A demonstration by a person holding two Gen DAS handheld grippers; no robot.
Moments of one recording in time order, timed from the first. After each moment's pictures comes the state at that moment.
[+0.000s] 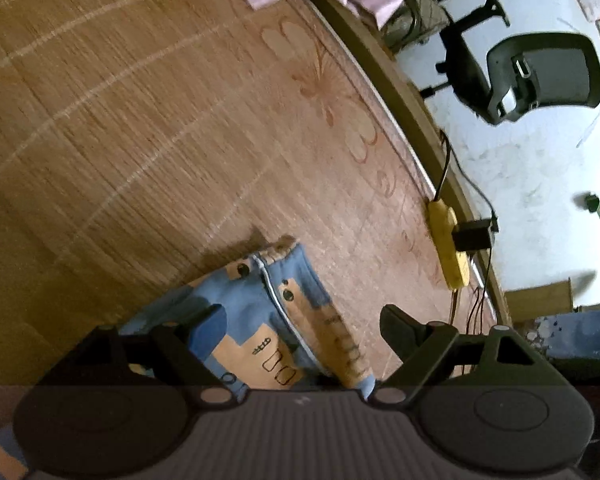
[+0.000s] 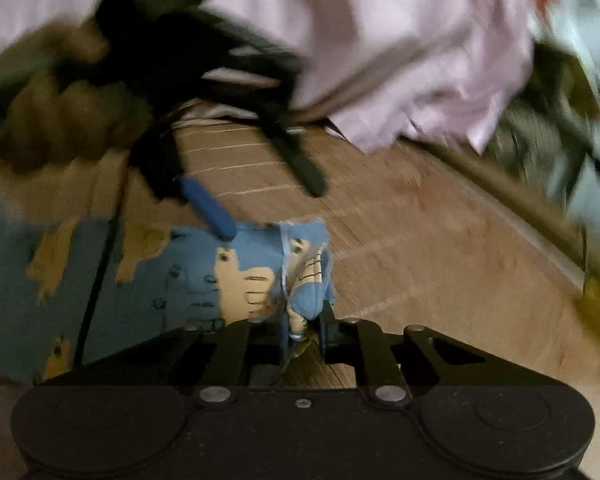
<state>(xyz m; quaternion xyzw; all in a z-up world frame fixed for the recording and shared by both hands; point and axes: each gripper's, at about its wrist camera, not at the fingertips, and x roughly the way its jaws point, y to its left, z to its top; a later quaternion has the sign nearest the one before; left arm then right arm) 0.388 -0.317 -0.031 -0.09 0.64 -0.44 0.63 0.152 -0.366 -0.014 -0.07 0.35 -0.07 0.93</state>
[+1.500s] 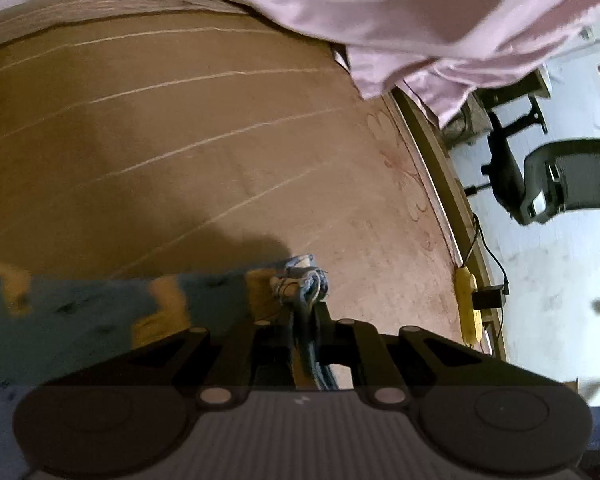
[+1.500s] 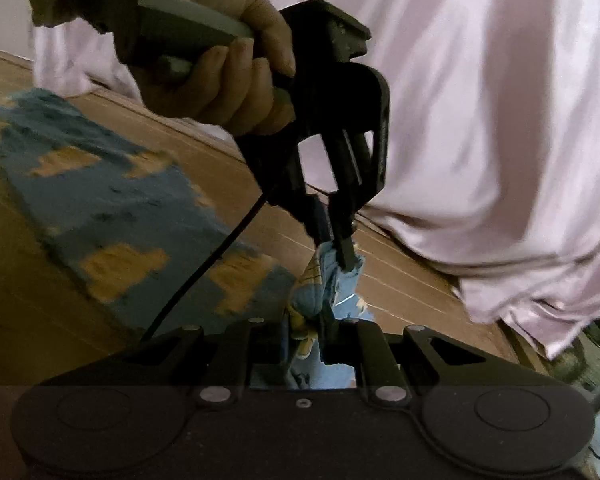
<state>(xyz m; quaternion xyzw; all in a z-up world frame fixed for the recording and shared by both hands) 0.341 -0.165 0.002 -0.19 0.60 -0.31 0.71 0.096 -0.250 0.007 -0.28 0.23 0.14 0.92</state>
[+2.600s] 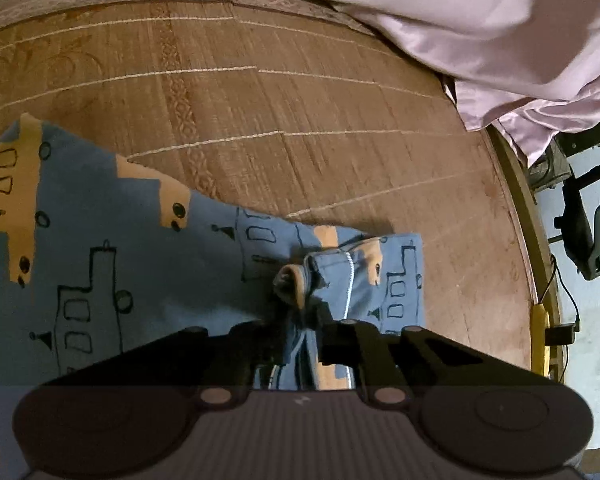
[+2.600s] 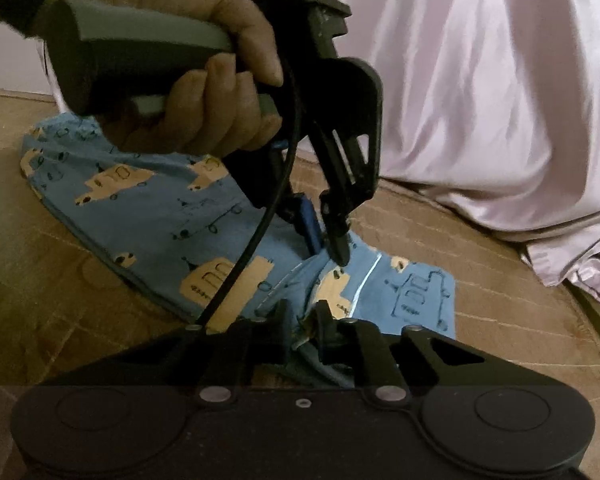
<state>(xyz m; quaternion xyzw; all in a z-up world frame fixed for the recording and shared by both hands) 0.301 -0.116 -0.037 -0.19 0.59 -0.18 0.77 0.087 -0.209 -0.027 -0.19 0.26 0.16 0.93</state>
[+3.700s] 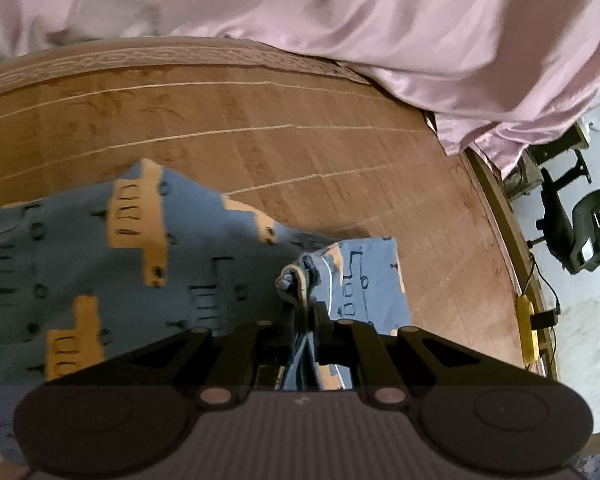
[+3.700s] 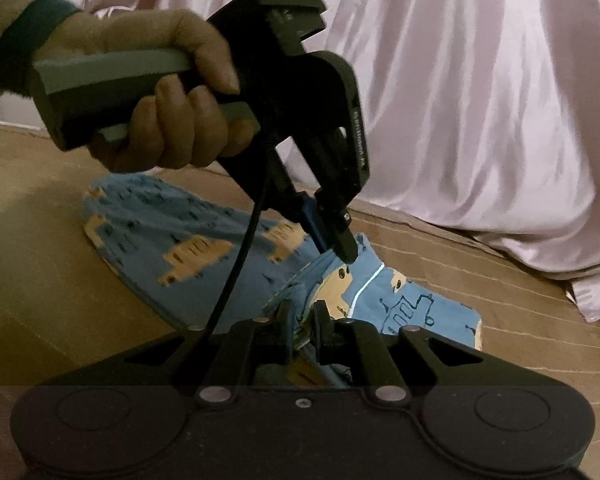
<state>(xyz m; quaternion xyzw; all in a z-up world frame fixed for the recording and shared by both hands) 0.274 -0.017 0.009 -0.18 0.55 -0.20 0.79 0.076 -0.157 0.012 -0.16 0.24 0.24 0.93</state>
